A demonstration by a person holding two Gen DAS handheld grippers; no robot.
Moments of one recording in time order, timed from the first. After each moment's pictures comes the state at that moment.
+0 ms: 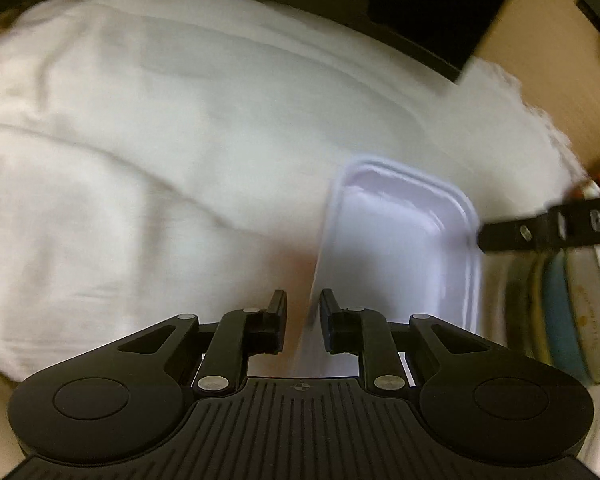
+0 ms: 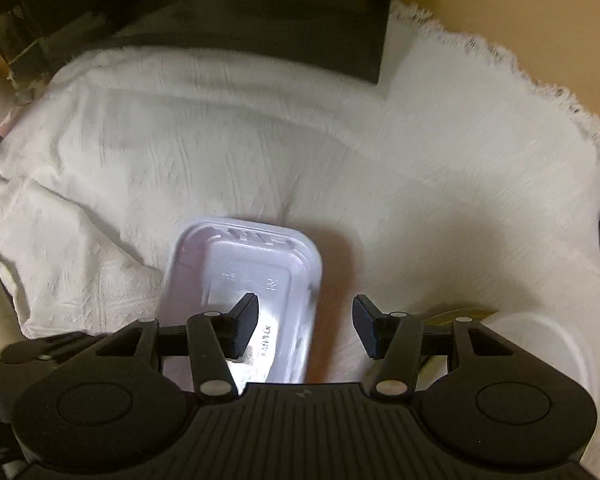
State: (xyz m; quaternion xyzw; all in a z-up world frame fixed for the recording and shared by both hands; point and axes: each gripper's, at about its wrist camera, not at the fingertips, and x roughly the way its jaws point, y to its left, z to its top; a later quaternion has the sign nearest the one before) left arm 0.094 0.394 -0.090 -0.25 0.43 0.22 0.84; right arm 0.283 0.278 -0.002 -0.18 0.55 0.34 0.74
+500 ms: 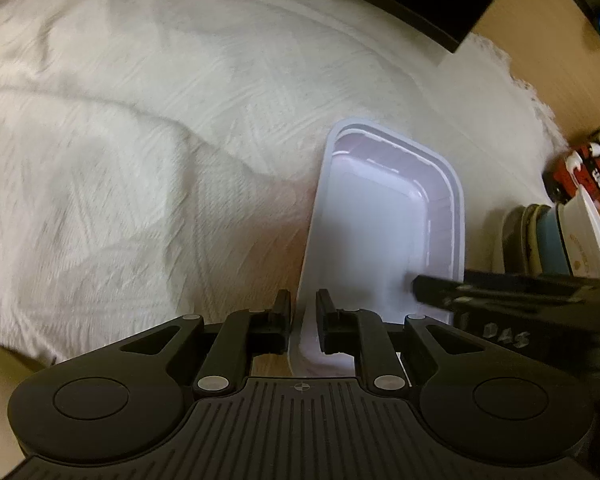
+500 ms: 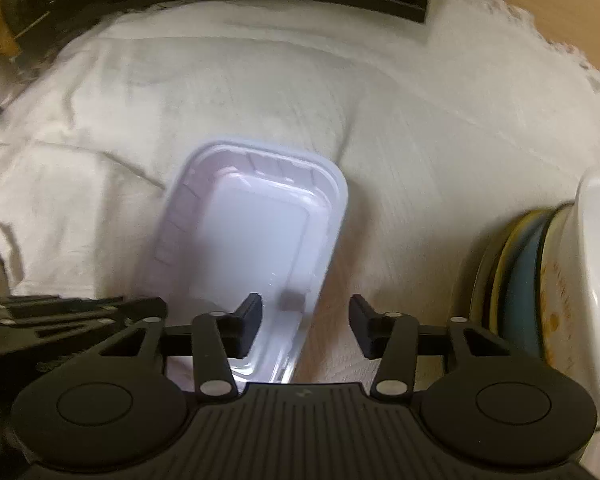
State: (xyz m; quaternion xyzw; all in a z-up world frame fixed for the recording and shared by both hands) left arm 0.068 0.410 -0.100 -0.27 0.47 0.15 0.83; right arm 0.191 0.282 -0.052 -0.18 0.53 0.32 0.76
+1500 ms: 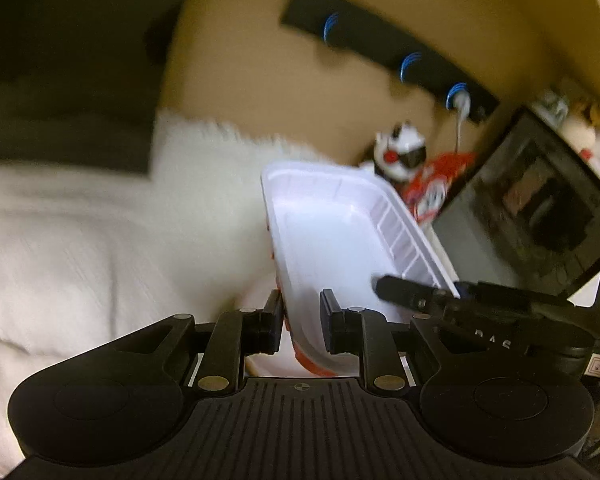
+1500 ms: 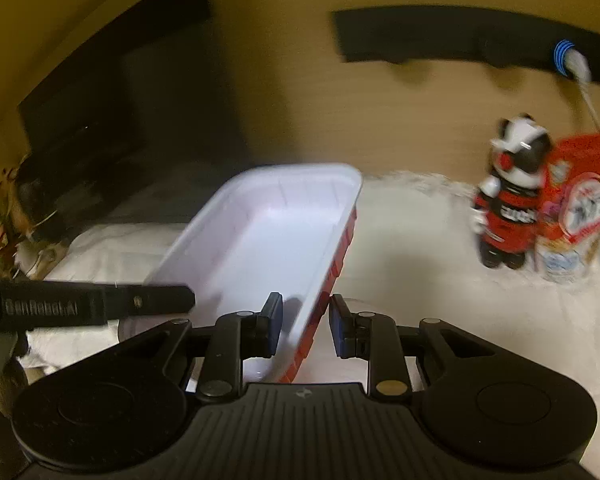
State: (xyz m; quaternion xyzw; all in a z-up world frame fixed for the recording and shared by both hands) left arm 0.166 0.245 0.061 -0.19 0.39 -0.03 0.90; right arm 0.247 0.067 0.118 0.00 0.39 0.31 0.87
